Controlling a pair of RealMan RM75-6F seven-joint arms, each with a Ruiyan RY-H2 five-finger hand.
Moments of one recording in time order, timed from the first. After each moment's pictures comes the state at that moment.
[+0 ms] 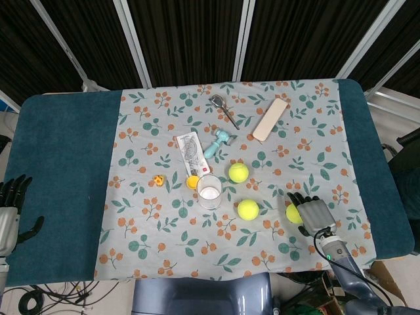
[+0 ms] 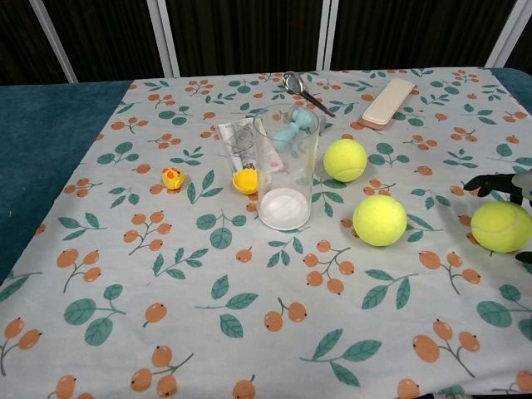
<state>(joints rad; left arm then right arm) -0.08 -1.14 -0.08 -1.70 1.43 1.51 0.16 0.47 -1.35 0.00 -1.59 -1.15 1.05 -0.54</state>
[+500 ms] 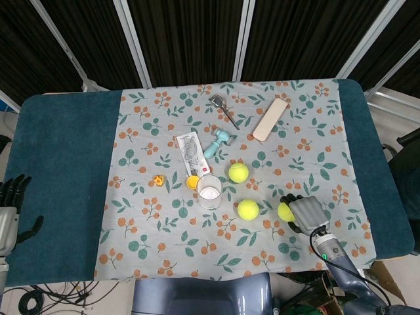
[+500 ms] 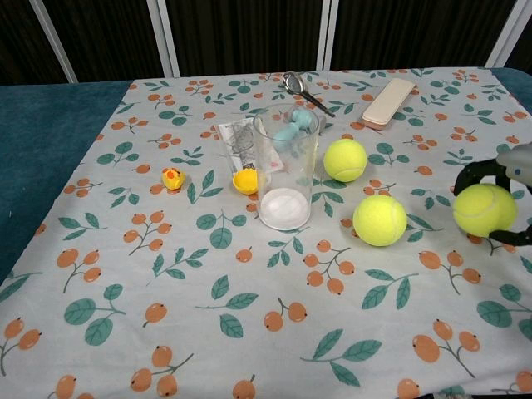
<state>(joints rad) -0.08 -1.14 -0.08 -1.70 1.43 1.51 0.16 0.48 -1.32 0.03 -1.63 -1.26 1.09 -0.45</state>
